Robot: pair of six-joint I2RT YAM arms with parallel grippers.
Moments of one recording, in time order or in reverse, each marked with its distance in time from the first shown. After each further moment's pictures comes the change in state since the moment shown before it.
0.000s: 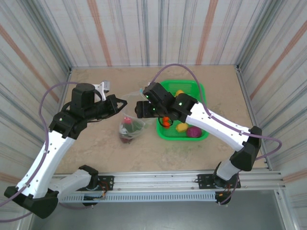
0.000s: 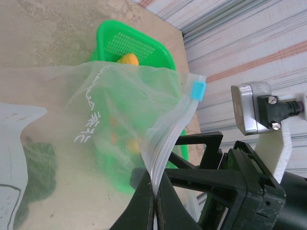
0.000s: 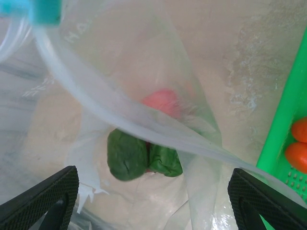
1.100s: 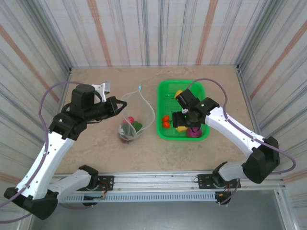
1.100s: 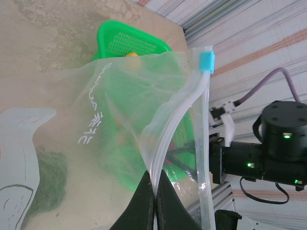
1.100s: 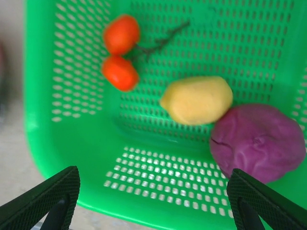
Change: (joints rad) left arm 0.000 -0.013 -0.016 -0.004 0.001 0.081; right arm -0.336 -0.204 -0.449 -0.182 -0.067 -0.178
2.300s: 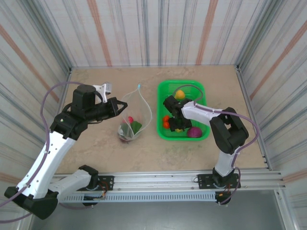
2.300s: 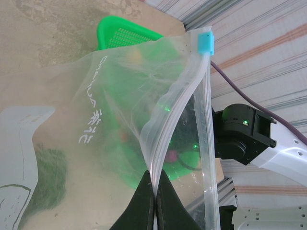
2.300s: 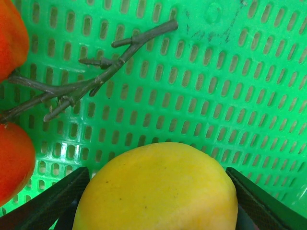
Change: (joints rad) left arm 0.000 0.003 -0.015 0.004 0.011 0.014; right arm -0.020 0.436 -0.003 0.195 0.145 -0.153
